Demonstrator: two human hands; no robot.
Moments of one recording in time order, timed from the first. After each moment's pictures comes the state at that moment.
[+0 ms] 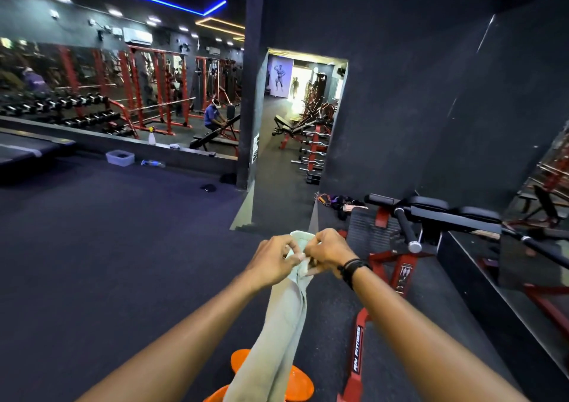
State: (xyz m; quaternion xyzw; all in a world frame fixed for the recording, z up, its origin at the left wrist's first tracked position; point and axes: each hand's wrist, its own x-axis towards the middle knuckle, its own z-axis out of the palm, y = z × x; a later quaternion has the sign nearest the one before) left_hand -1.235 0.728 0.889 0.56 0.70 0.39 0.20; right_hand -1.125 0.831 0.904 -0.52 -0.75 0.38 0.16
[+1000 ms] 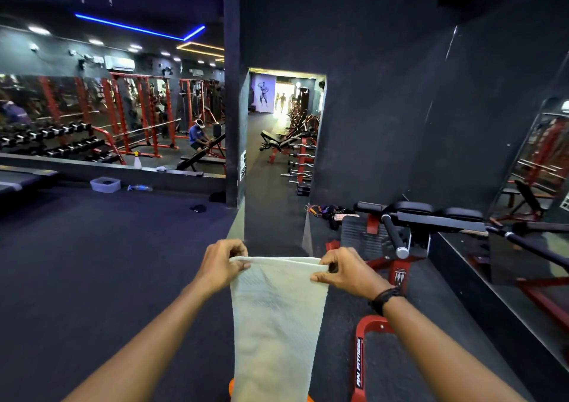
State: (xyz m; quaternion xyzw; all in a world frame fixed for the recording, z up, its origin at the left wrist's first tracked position) left_hand -1.298 0.726 0.895 0.54 0.74 0.39 0.09; right_hand -1.045 0.855 0.906 -0.28 -0.92 0.20 0.18
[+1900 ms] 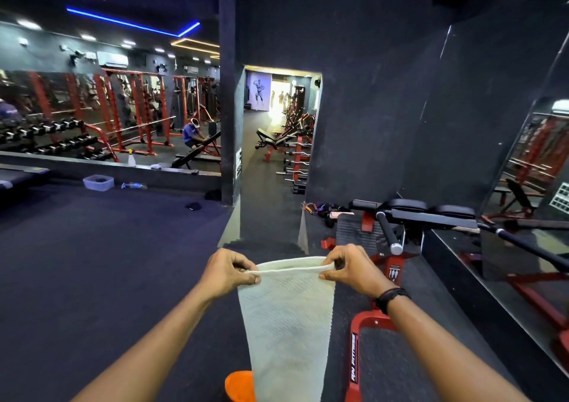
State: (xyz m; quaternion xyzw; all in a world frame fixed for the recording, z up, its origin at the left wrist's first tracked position) left_hand -1.283 0.723 0.880 0.51 0.70 0.44 0.24; right_hand -1.027 0.857 0.903 -0.32 -0.89 0.23 0.22
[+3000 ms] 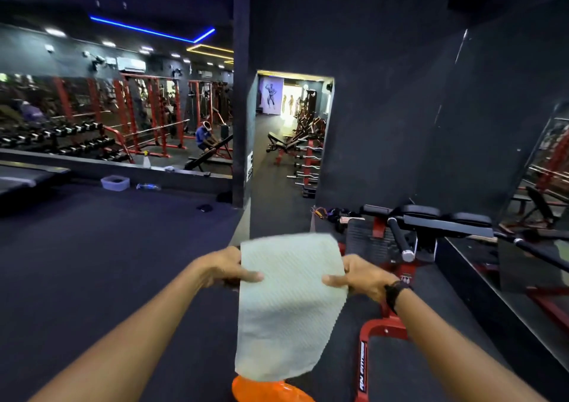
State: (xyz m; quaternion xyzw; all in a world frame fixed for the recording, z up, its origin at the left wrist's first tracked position) left_hand -1.306 0.717 0.916 0.43 0.66 0.37 0.49; right_hand -1.036 0.854 0.904 -0.33 -0.71 0.60 0.14
